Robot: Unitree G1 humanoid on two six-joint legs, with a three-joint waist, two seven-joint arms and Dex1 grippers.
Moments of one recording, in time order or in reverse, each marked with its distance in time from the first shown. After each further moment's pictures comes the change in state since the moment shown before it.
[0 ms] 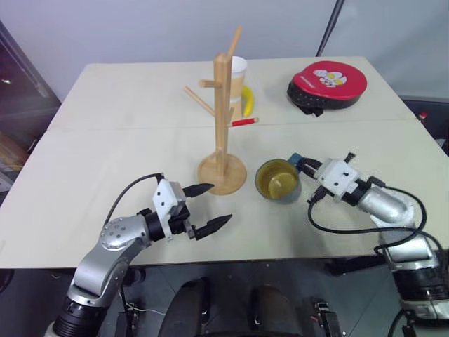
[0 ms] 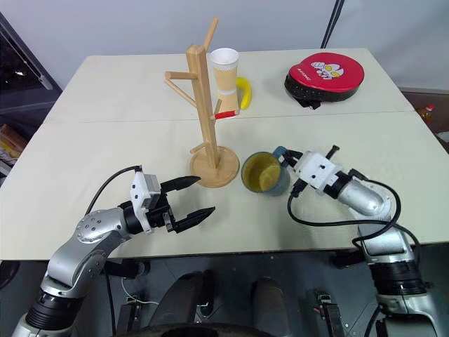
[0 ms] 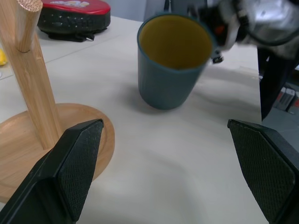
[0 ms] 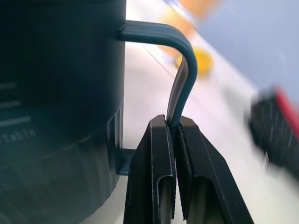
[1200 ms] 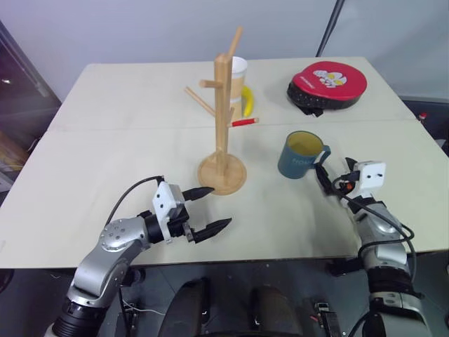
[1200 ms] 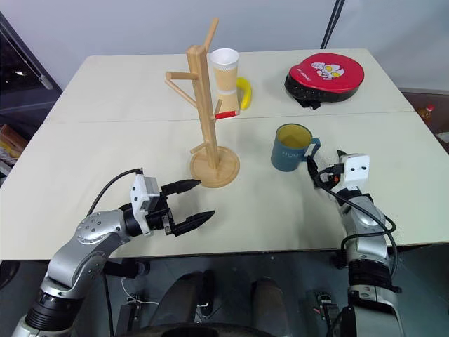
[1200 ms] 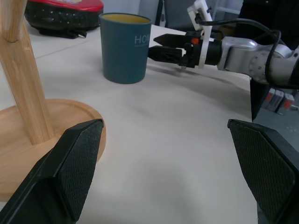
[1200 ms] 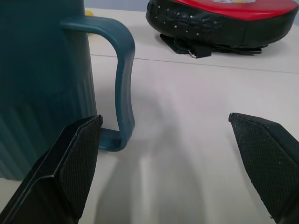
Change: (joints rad) left arm 0.014 0.003 -0.002 0.005 -0.017 -0.007 -0.022; right arm -0.055 0.269 -0.229 0.511 0.258 0.012 -0.214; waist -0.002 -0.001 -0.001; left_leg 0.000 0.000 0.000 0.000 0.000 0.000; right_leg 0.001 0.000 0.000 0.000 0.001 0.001
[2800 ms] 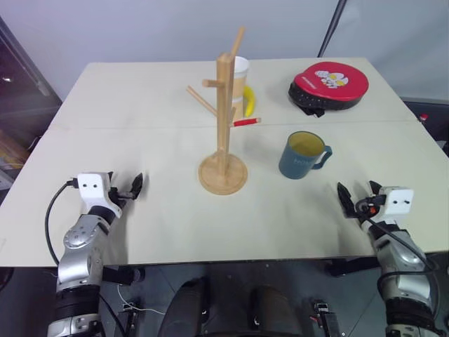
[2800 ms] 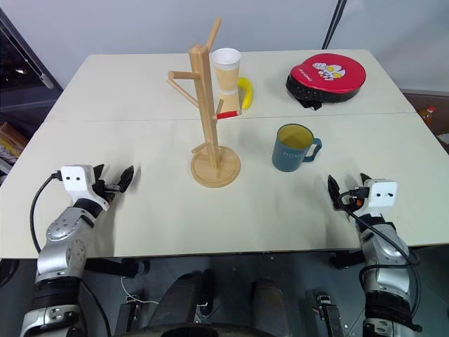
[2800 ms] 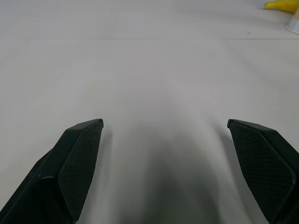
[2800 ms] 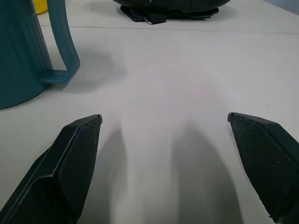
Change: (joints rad) left arm -0.084 -0.128 0.402 0.534 0.162 -0.191 0.483; right arm 0.231 -0.009 -0.106 -0.134 0.073 0.020 -0.007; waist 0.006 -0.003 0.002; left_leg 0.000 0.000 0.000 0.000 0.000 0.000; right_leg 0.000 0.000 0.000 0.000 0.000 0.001
